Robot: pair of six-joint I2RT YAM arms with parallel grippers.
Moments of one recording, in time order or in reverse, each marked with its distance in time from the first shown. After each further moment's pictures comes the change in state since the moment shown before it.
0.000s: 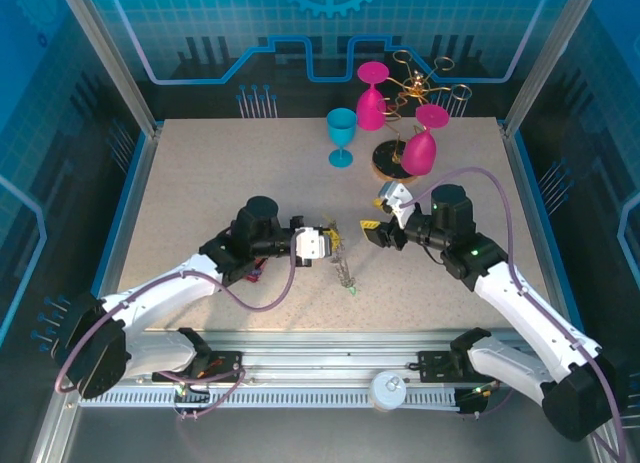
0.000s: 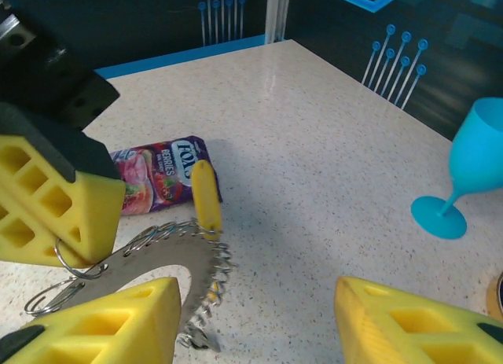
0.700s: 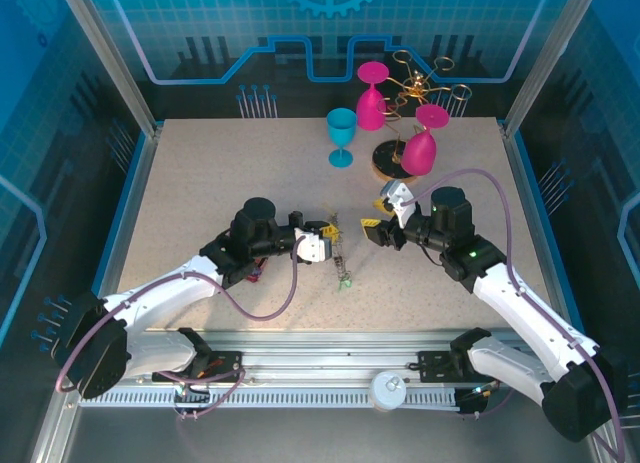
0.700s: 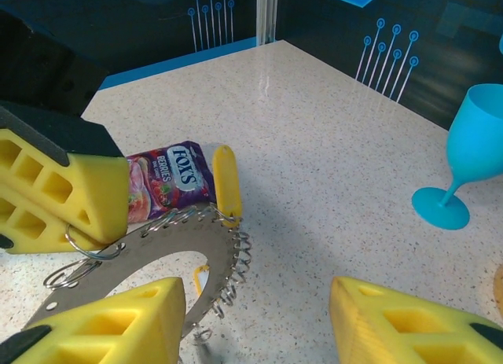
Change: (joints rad) left arm 0.000 0.000 -0.015 0.081 -0.054 0.120; right arm 0.000 -0.001 -0.024 0.040 -0.001 0.043
